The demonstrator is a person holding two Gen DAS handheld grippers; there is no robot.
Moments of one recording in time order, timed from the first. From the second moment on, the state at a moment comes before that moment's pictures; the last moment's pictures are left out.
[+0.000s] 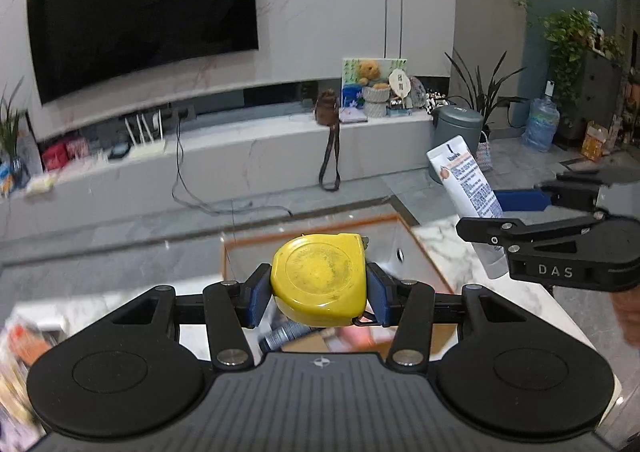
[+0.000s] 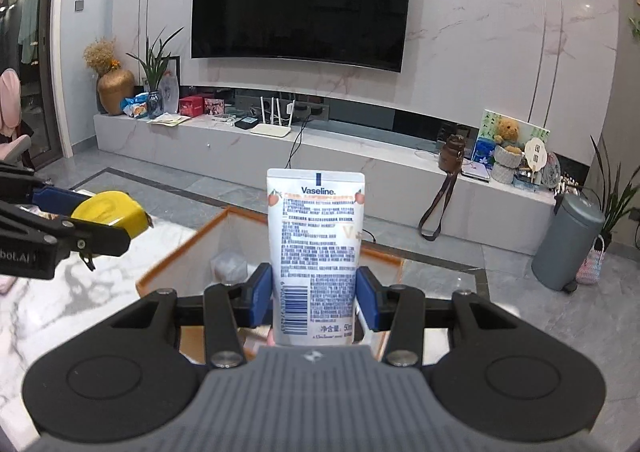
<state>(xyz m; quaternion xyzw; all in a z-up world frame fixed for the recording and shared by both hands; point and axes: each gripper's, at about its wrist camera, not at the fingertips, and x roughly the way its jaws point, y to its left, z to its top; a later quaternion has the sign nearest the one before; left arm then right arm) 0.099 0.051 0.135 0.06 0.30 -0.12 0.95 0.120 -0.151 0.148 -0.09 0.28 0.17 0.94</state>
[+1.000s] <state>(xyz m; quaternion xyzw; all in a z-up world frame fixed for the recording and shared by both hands) 0.206 0.056 0.054 0.08 0.43 -0.09 0.90 0.234 -0.120 0.102 -0.14 0.42 0.21 0.87</state>
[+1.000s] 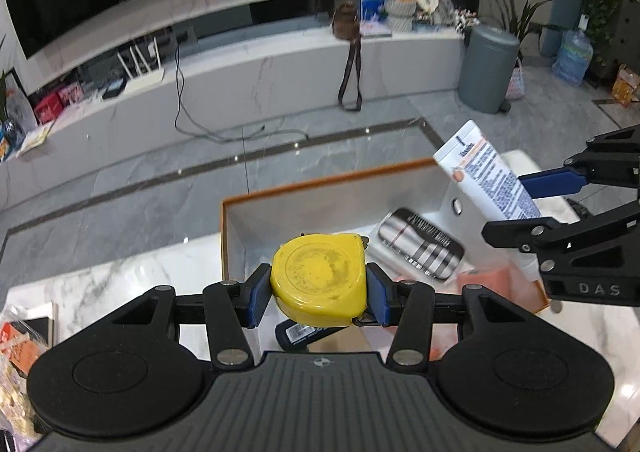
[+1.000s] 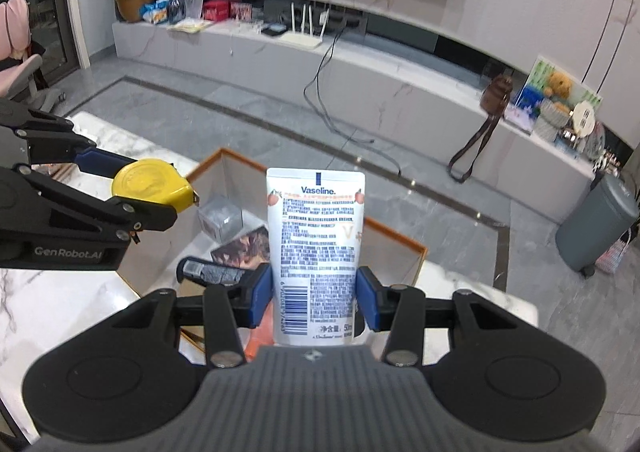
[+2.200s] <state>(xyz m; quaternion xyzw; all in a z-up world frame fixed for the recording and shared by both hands) 0.267 0.054 -0.053 0.14 0.52 -0.05 0.84 0.311 -0.080 -0.038 -0.14 0.53 0.21 0.81</state>
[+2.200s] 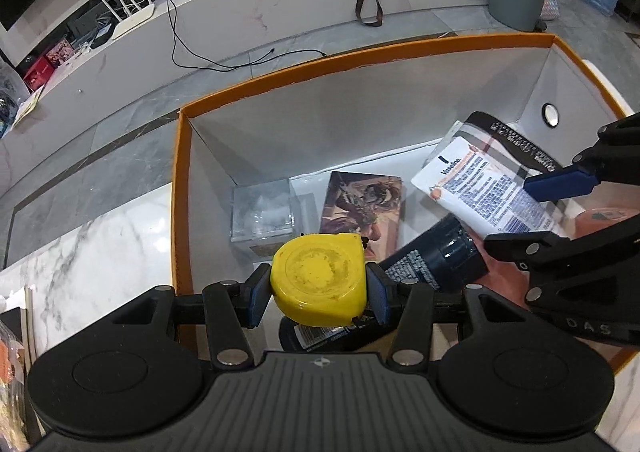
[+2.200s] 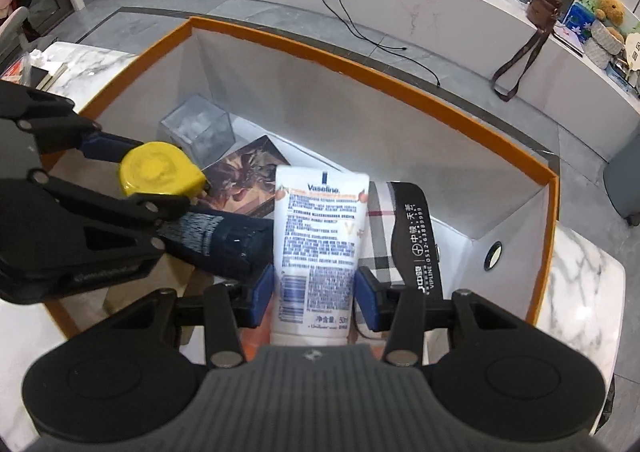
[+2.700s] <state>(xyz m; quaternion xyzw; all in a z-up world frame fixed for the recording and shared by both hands) 0.270 0.047 -0.042 0.16 0.50 -0.04 0.85 0.316 -0.089 -0.036 -0.14 0.52 0.20 0.82</state>
